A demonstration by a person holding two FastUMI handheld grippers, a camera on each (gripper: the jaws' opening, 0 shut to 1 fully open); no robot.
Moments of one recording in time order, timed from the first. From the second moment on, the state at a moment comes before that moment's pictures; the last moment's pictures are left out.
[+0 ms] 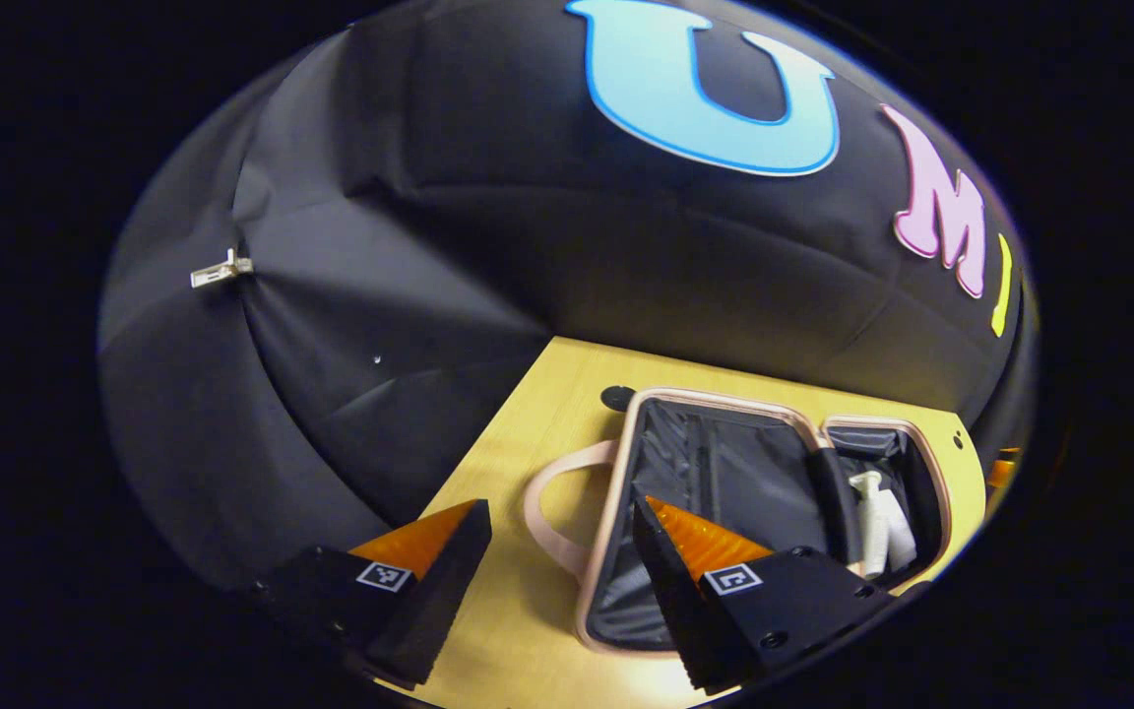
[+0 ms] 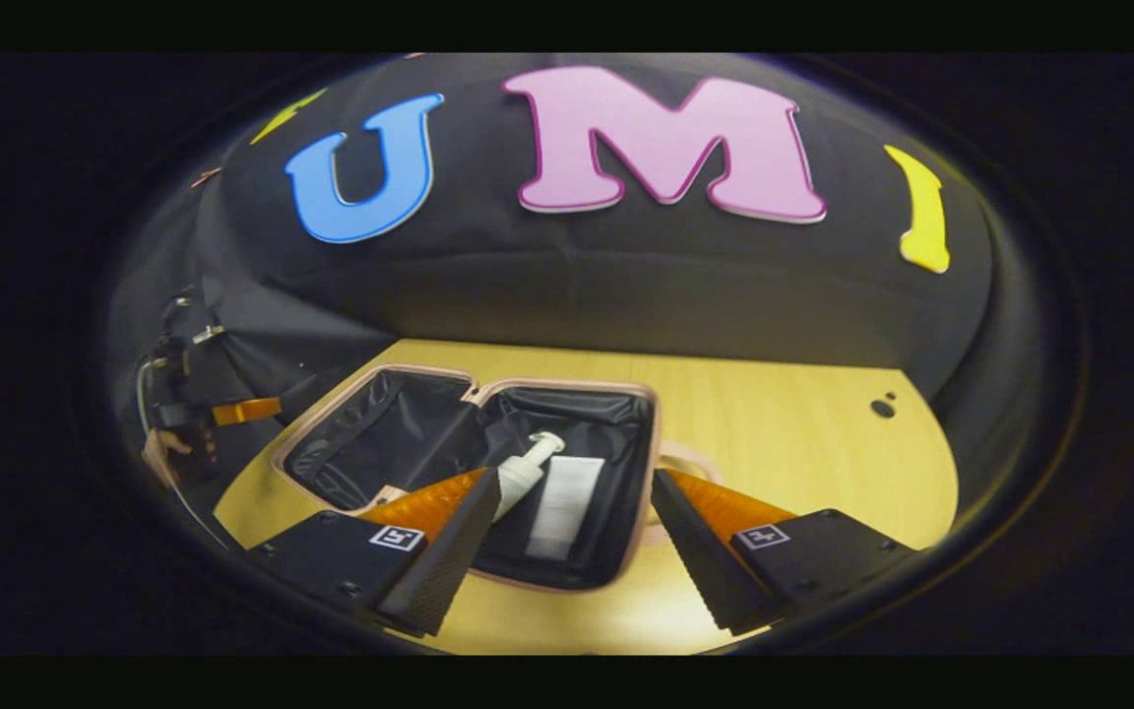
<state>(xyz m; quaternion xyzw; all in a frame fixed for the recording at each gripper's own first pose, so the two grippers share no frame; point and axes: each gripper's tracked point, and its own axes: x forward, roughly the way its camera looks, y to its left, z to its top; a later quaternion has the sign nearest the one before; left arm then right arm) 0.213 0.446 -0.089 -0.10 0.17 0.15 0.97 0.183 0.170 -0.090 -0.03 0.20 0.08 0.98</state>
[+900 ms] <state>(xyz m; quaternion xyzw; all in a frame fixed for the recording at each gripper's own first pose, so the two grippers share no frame) 0.274 0.485 -0.181 -0.16 0.34 0.12 0.92 0.086 0.081 -0.133 -0.02 0.23 0.04 0.97</state>
